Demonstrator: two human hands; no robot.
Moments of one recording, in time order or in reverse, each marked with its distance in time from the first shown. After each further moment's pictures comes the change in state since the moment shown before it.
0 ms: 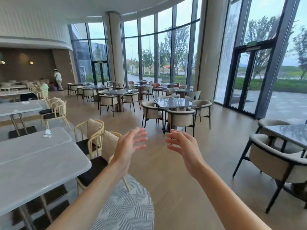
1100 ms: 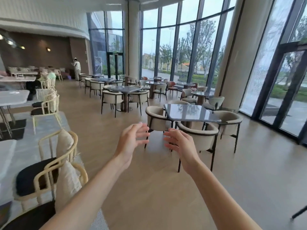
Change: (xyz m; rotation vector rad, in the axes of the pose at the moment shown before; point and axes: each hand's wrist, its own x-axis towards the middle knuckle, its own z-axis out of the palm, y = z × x) left_hand 0.752 -0.205 0.171 -0.060 0.161 -0.022; right_hand 0.806 0.132 -0.017 0.016 -0.124 0.072
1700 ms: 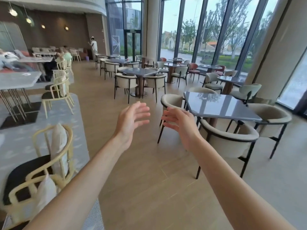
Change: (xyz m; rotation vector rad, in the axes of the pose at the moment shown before) left_hand 0.386 -0.108 -0.002 0.045 0.125 0.048; right_hand 0.410 0.086 0.066 -0.022 -0.150 0.051
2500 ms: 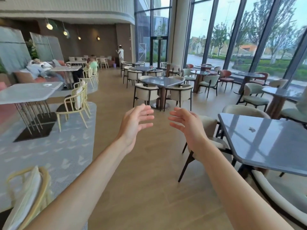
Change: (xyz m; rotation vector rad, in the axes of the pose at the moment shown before) left_hand 0.550 -0.096 0.017 0.085 0.099 0.059; right_hand 0.580 0.056 0.086 0.115 -0.143 0.012
